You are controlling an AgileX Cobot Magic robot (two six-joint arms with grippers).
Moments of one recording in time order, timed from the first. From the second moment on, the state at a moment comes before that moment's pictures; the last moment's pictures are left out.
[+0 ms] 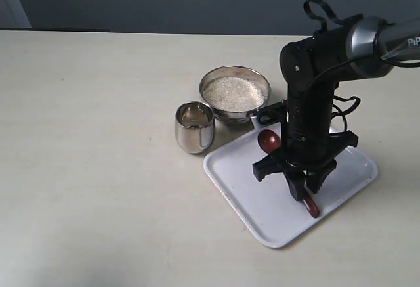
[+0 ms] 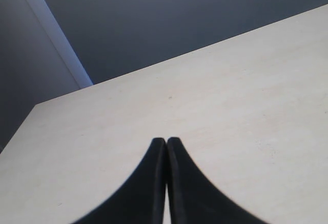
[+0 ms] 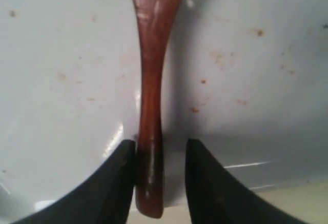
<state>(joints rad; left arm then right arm) -0.23 0.00 0.00 0.26 0.26 0.04 0.63 2.00 -1.17 0.01 1.08 0.09</state>
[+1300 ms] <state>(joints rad) -0.23 0.00 0.00 0.26 0.26 0.04 0.62 1.08 -0.76 -0.10 0.64 0.19</state>
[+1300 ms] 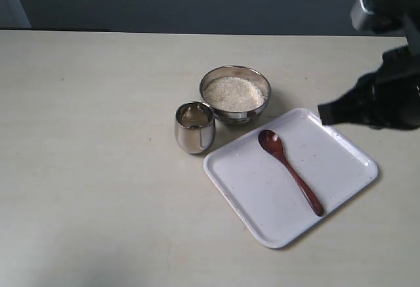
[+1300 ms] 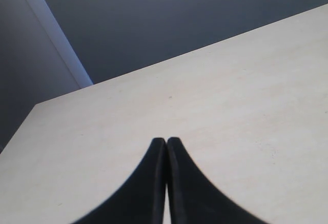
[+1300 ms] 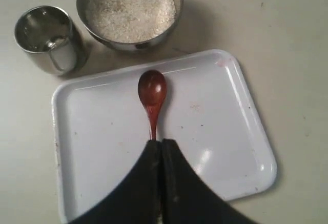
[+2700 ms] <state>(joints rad) -0.23 0.00 0.00 0.26 0.26 0.04 -0.02 0.16 -0.17 -0.05 0.45 0.20</state>
